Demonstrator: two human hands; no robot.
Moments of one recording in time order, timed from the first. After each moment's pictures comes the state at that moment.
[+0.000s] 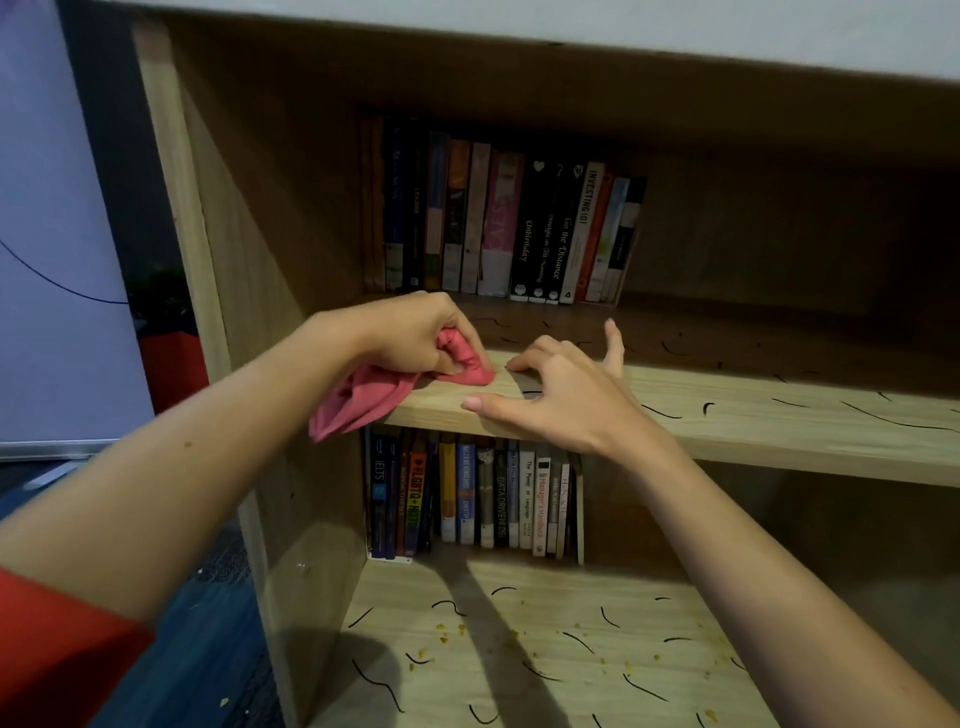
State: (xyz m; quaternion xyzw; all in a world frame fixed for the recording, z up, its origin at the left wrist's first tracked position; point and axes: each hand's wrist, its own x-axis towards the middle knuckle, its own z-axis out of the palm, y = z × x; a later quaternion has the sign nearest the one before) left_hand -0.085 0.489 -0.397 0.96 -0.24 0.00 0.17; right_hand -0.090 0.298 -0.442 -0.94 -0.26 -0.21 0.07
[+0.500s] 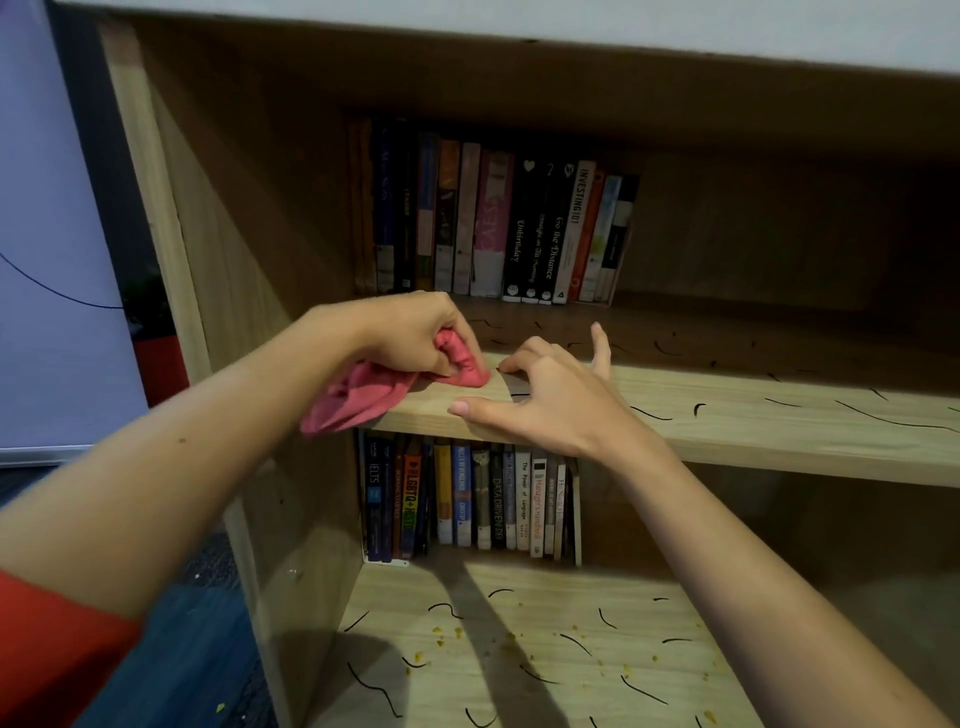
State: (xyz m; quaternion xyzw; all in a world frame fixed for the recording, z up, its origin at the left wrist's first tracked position) left_hand -0.078 0.479 -0.391 0.96 -0.23 -0.02 0.15; right_hand -0.090 0.296 -0.442 -0.94 -0.27 -0.19 0.08
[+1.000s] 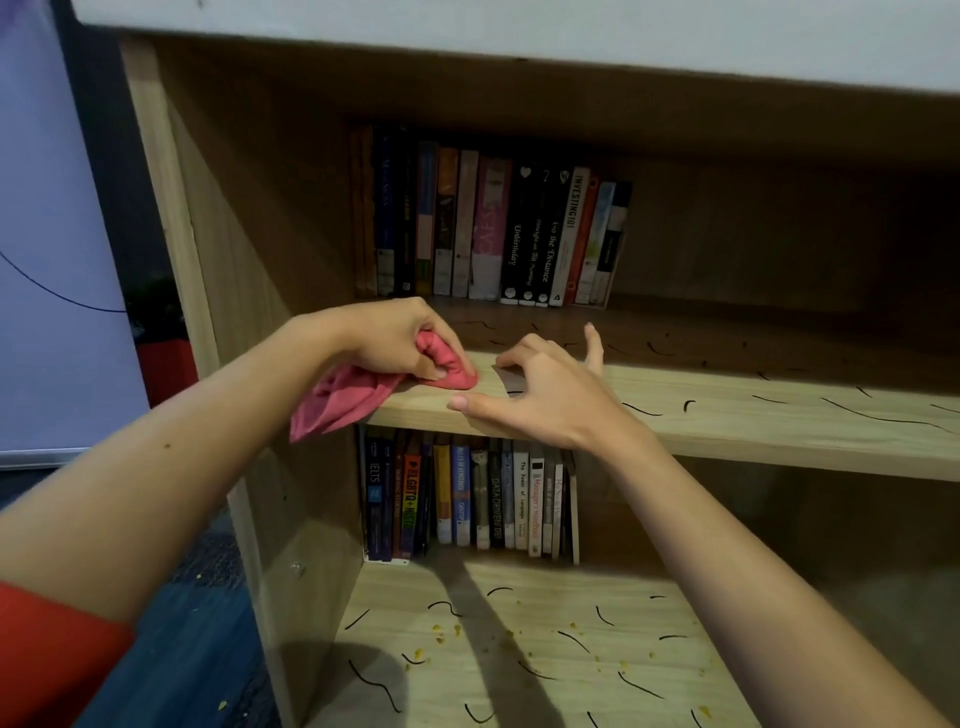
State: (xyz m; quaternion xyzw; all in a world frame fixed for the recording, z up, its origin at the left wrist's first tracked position) left_hand -0.093 0.486 -0.393 0.96 -0.21 -0.04 0.19; right_hand -0.092 0.296 -0.440 -0.94 -0.26 -0.20 0.10
